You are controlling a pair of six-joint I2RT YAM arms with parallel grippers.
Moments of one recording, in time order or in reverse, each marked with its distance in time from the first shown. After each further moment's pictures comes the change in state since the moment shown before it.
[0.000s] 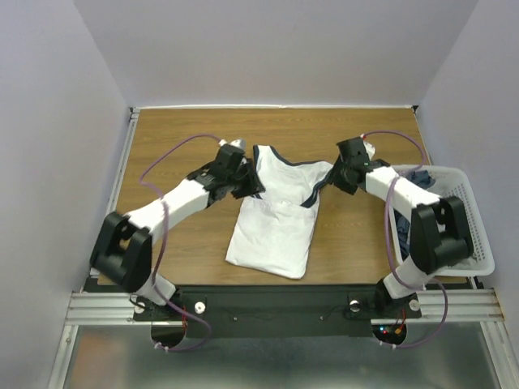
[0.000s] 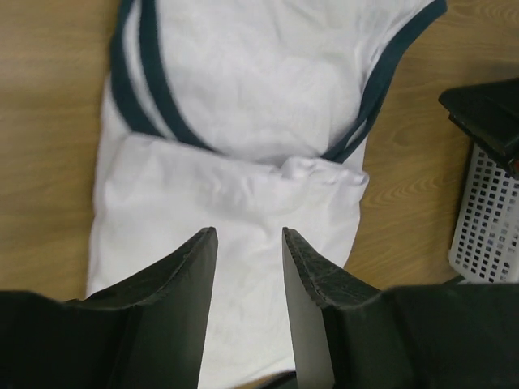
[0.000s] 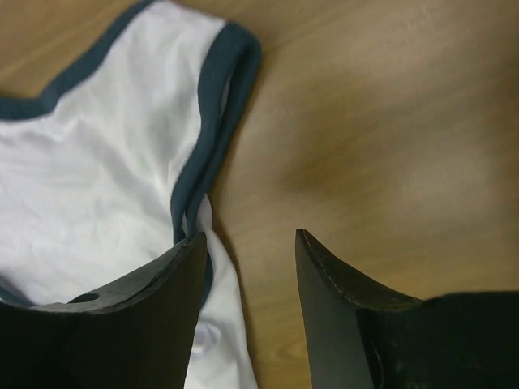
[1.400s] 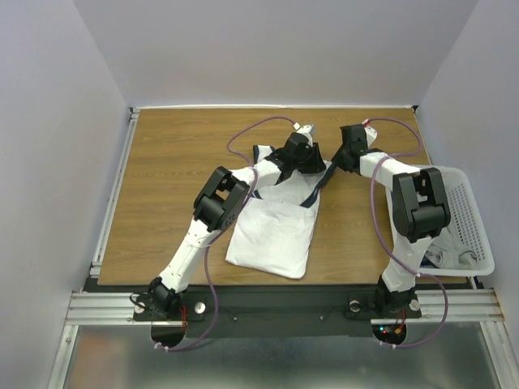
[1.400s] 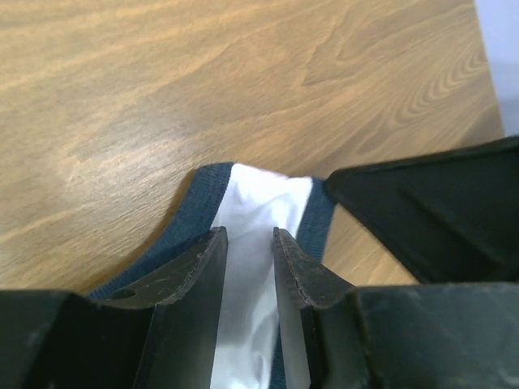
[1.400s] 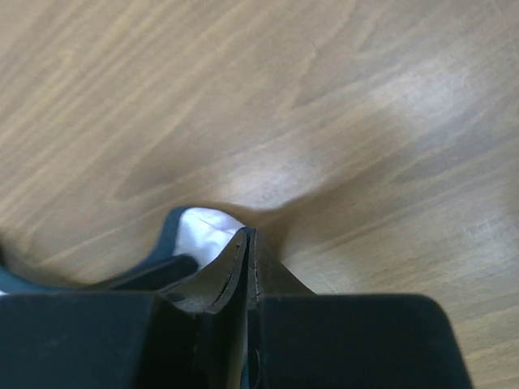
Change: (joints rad) left arm -0.162 1.110 0.930 0.467 0.093 0.124; right arm -0.151 0.364 0.205 0.318 0.040 -0.022
